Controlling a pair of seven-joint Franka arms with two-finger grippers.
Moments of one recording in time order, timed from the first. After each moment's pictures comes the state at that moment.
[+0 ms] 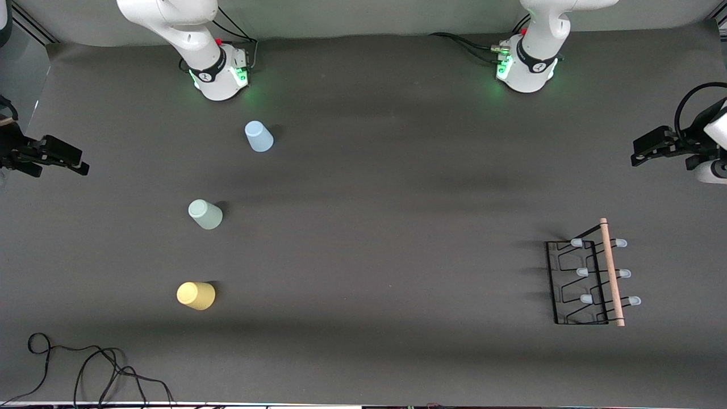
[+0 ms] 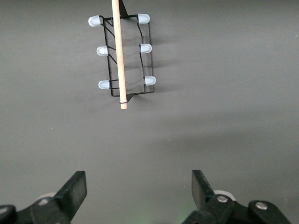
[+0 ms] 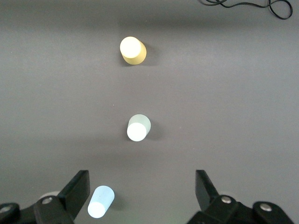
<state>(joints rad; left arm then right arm) 0.00 0.02 0.00 -1.57 0.00 1.54 0.10 -0.03 0.00 -0.04 -1.58 0.02 1.58 -0.05</state>
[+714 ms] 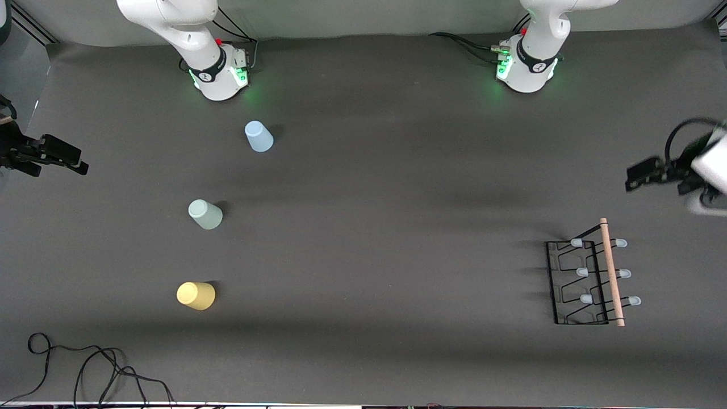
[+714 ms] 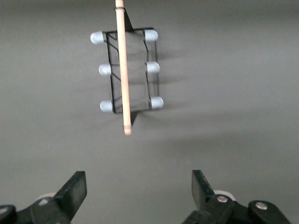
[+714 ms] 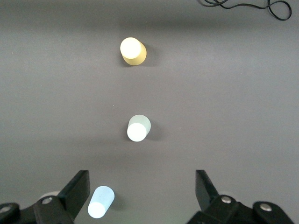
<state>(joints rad) 0.02 0.15 0.01 -1.59 0.00 1.73 0.10 -0.03 -0.01 -0.04 -1.58 0.02 1.58 -0.05</state>
